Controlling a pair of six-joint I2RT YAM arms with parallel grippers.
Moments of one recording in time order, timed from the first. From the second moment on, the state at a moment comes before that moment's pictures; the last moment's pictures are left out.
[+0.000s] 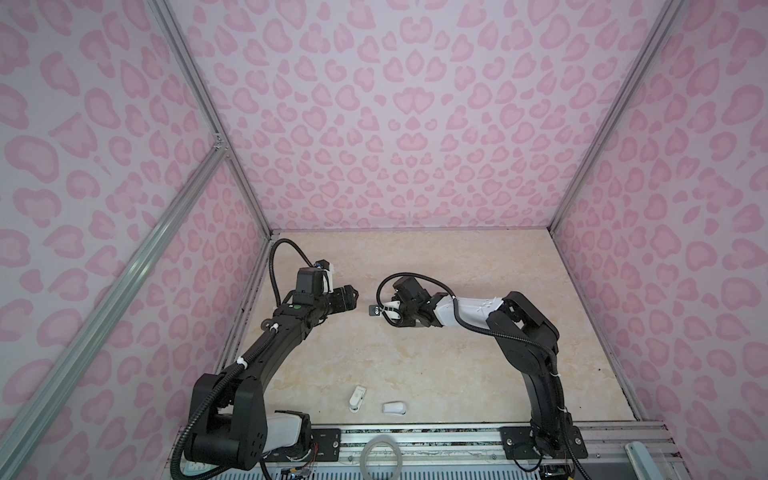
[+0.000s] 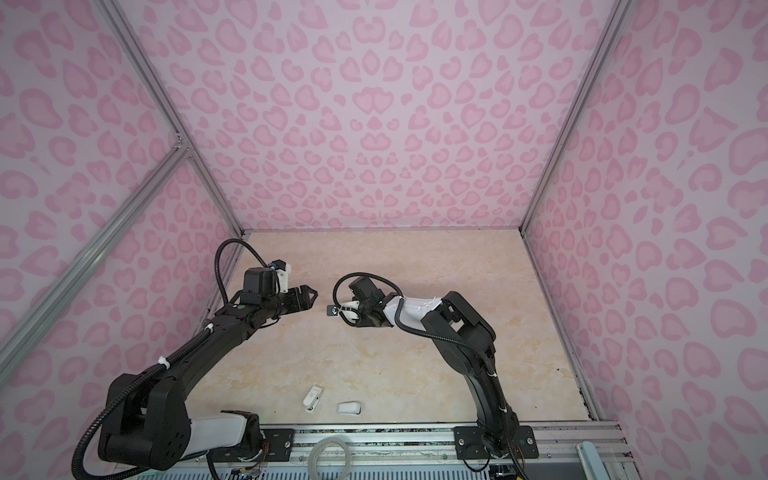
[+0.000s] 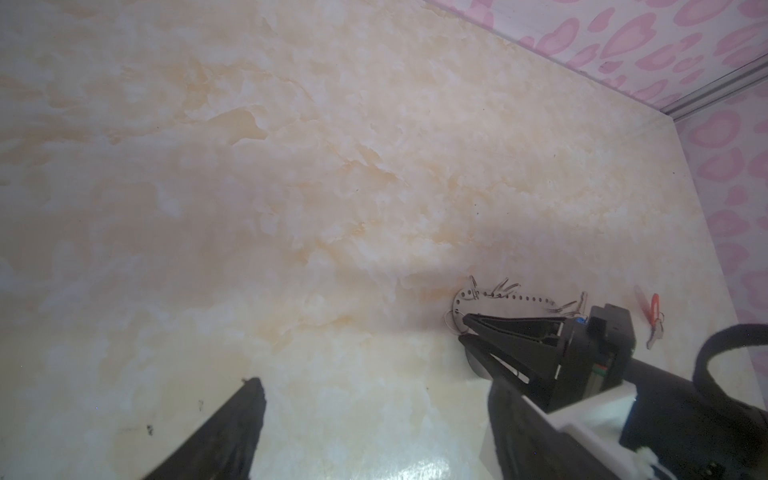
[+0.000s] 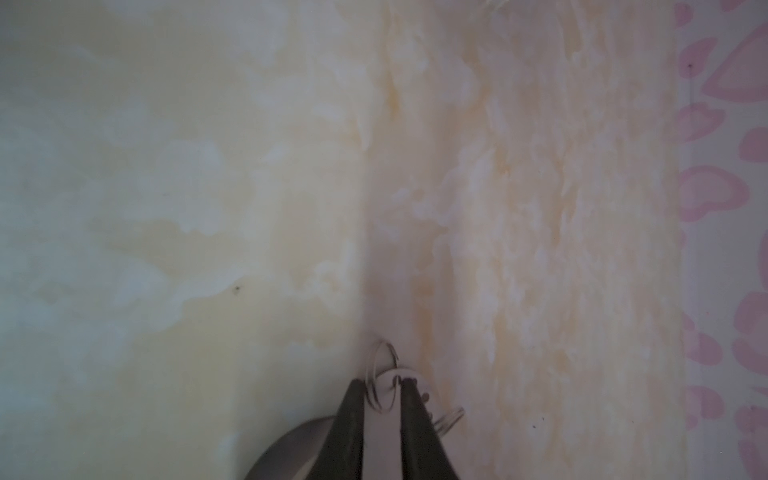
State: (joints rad) left arm -0.16 1.32 0.81 -0.26 0.24 -0.35; right arm 0.79 2.10 1.35 -0.12 -0.03 -0.91
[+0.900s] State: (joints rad) left arm -0.16 1.11 0.76 -0.20 0.17 -0.08; right arm 0.69 1.90 1.32 -0.18 -0.30 -0.81
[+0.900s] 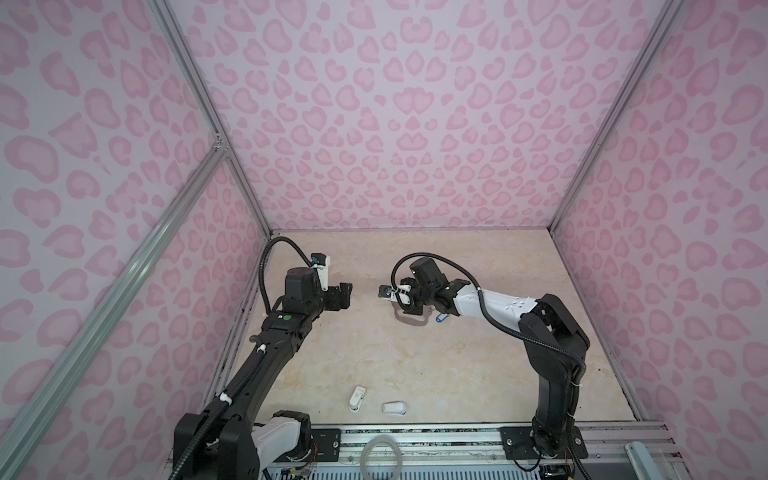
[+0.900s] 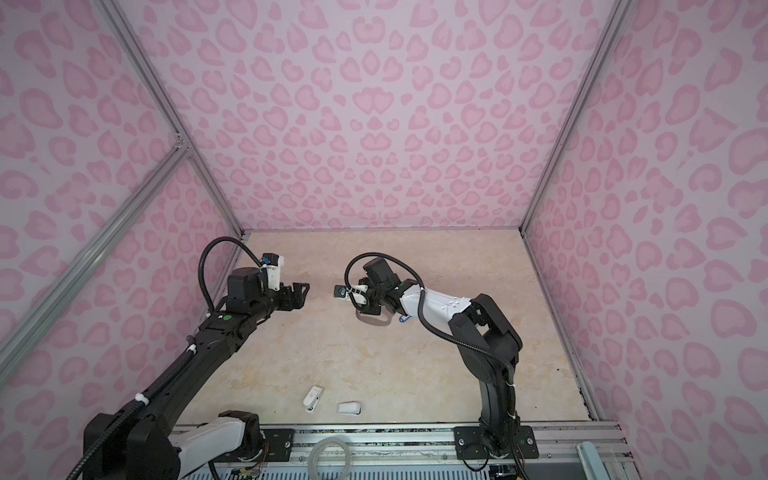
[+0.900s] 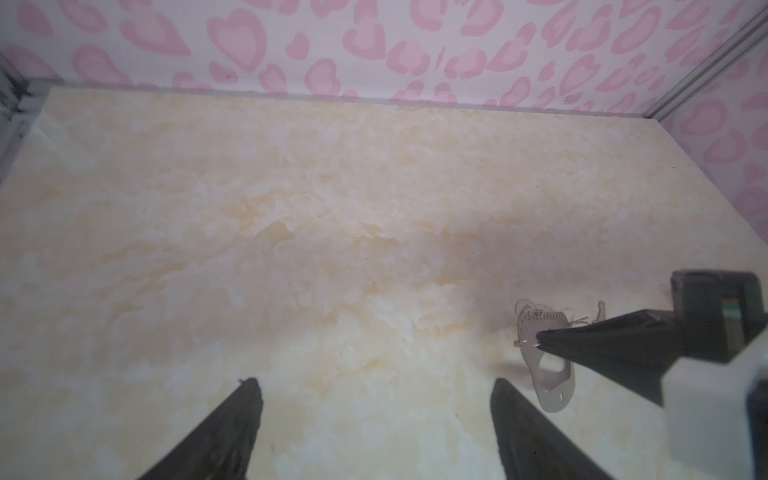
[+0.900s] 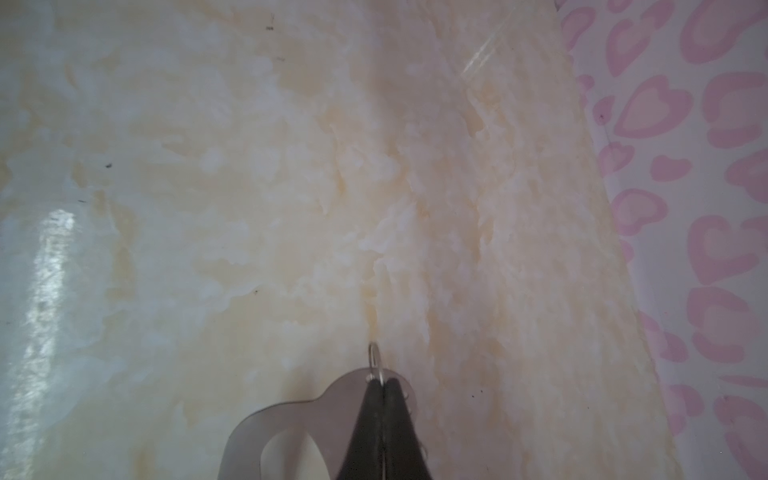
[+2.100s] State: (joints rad) left arm -0.50 1.07 0.67 -0.03 0.49 0.46; right arm 0.55 1.54 0.87 0.34 -0.91 -0.42
